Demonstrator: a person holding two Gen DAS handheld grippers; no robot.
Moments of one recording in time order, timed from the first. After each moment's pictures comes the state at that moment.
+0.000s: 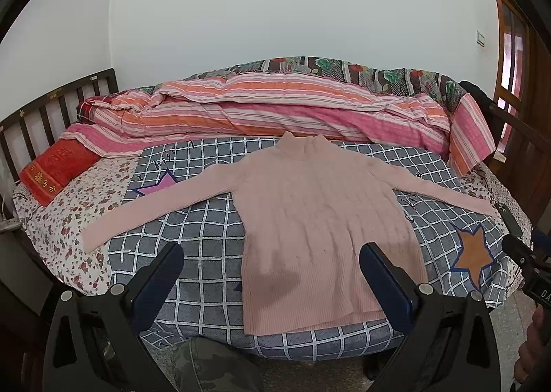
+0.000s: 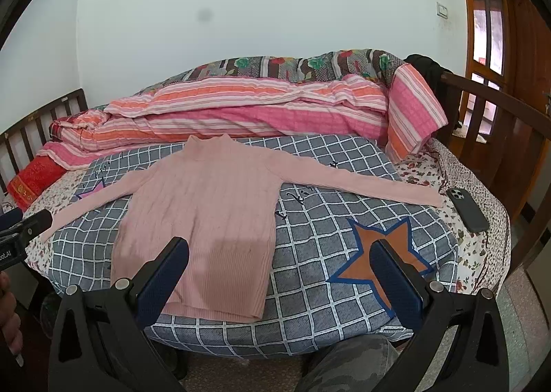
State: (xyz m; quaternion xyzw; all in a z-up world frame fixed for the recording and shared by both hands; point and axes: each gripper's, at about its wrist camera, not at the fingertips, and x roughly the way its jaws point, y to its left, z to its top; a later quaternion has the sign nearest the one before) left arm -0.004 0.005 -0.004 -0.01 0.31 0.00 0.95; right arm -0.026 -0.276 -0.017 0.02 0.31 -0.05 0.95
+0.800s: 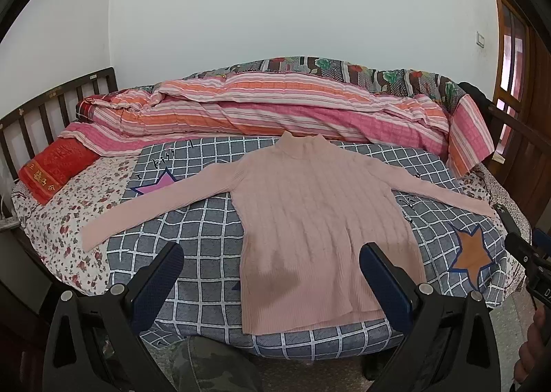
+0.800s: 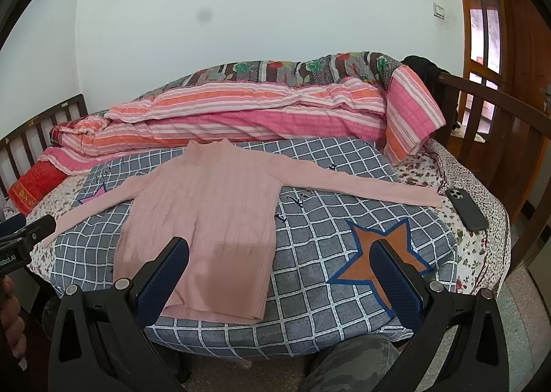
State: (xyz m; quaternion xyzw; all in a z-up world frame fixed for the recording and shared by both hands) left arm -0.007 0.006 -0.007 -0.01 0.31 0.00 0.95; right arm -0.029 -0.279 -0.014 0.02 0.30 -0.05 0.95
